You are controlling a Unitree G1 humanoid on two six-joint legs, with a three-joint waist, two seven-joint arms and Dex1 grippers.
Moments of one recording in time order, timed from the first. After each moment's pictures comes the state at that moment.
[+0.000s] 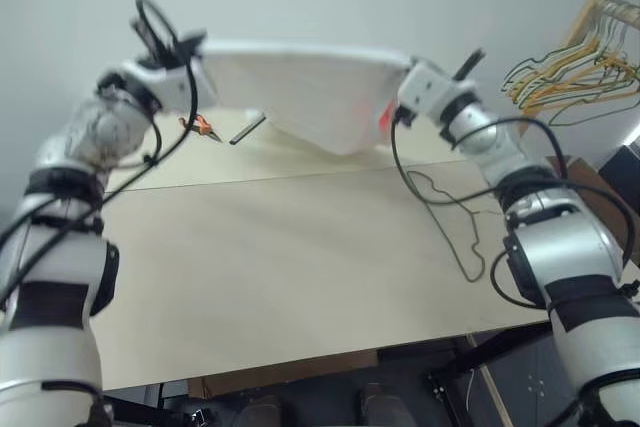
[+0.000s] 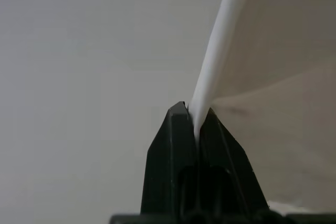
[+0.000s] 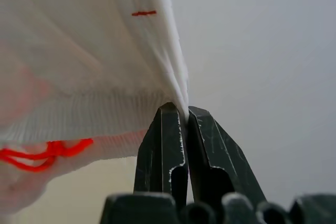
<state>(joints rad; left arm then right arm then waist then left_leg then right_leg) -0.98 0.83 -0.28 0.96 0.36 -0.87 -0.16 -1.21 -0.52 0.37 1.30 -0.46 -0.70 0.11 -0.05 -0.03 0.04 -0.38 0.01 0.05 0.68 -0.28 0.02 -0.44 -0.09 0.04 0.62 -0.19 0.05</state>
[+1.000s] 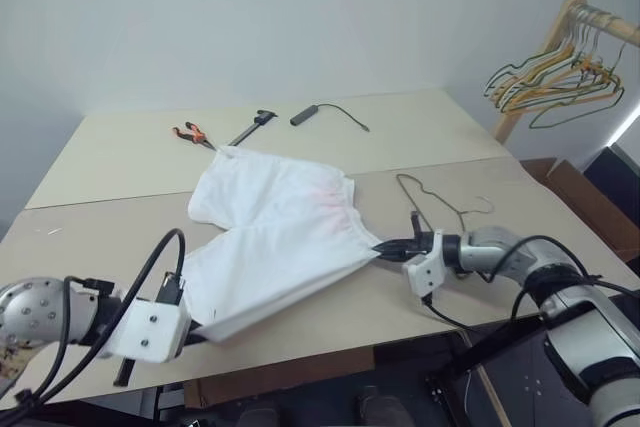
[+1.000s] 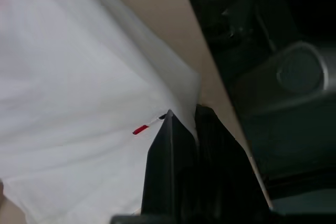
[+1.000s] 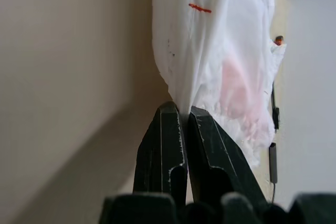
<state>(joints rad) 0.51 1.28 0.30 -0.59 -0.30 -0.05 -1.21 -0.66 -0.74 0.54 0.86 -0.54 -1.20 0.43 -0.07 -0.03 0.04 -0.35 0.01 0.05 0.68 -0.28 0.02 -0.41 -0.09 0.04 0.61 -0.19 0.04</state>
